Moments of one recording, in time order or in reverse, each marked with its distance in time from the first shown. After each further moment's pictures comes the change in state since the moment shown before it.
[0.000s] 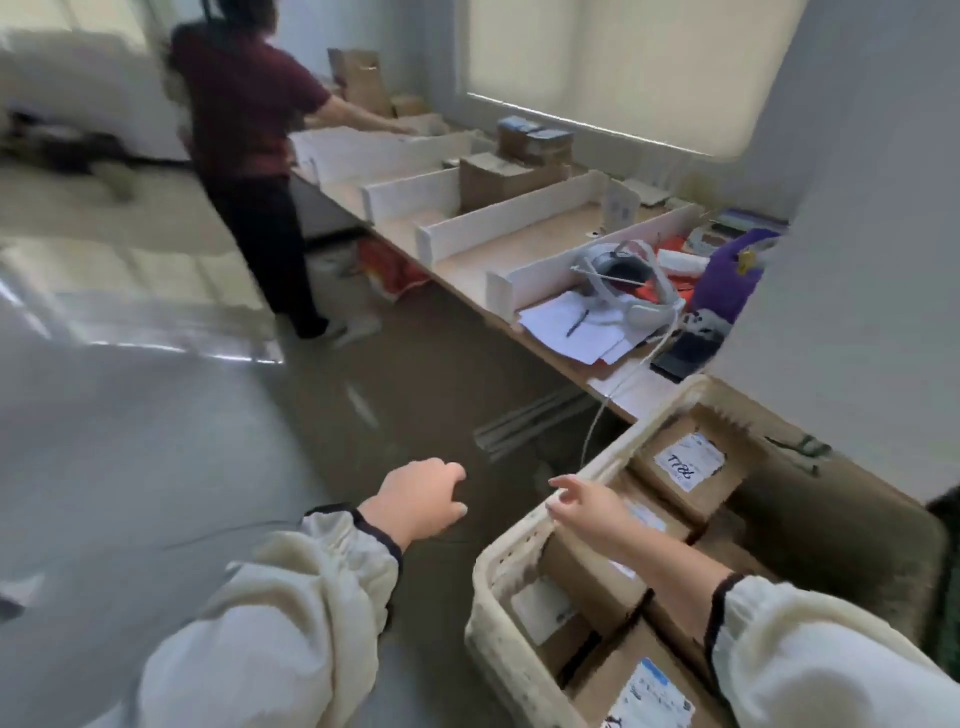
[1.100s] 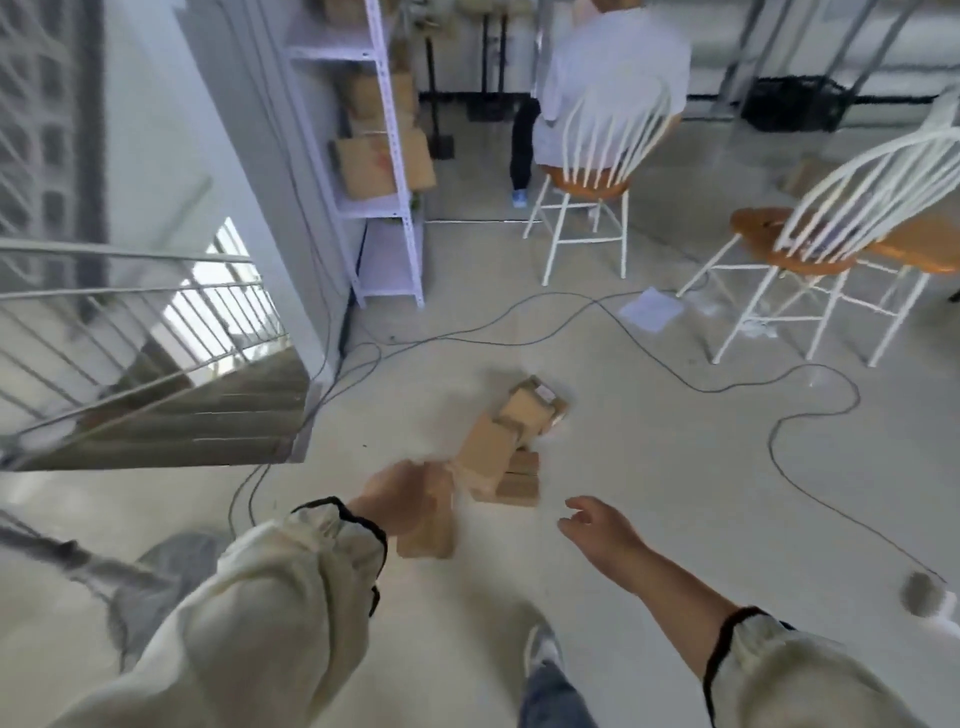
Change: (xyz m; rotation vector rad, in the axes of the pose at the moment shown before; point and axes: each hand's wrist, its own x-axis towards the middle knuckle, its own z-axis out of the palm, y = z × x) left_hand -0.913 -0.190 0.350 -0.997 0.349 -2.114; right_hand -0.557 -0.383 0.727 -0.924 -1.318 -1.192
